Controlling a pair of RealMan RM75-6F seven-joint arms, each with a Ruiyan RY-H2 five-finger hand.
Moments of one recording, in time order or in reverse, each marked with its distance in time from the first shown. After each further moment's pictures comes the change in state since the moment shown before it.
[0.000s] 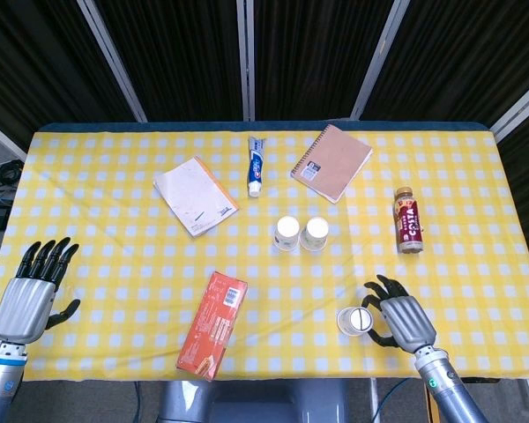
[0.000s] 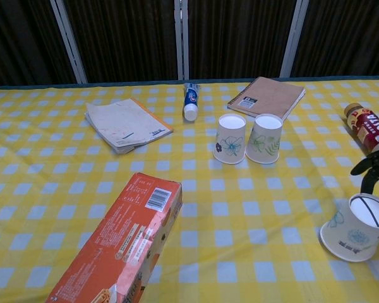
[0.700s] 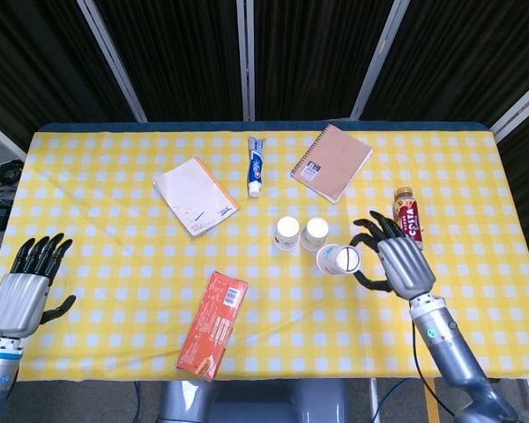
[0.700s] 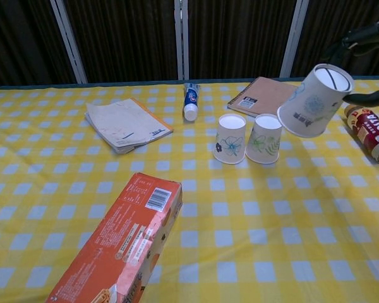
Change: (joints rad) left arm 0.001 0.020 -0.043 0.009 -0.045 -0.060 -0.049; right arm 0.169 0.118 0.267 -0.153 0.157 -0.041 0.081
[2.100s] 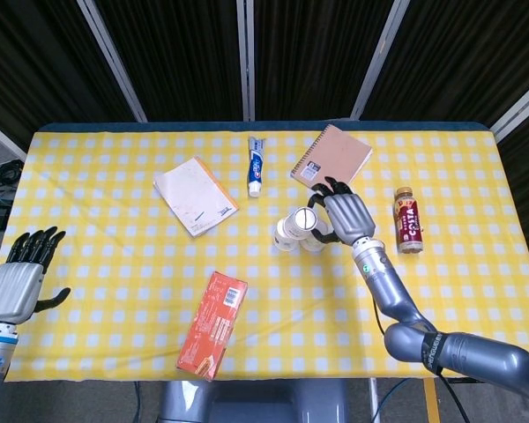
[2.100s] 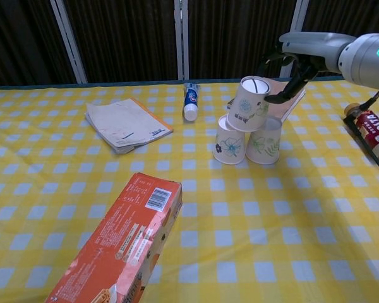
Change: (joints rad) left arm -0.026 0.028 -0.057 0.020 -0.095 -0.129 -0.060; right arm 0.402 -0.257 0.037 0.353 0.431 -0.158 -0.189
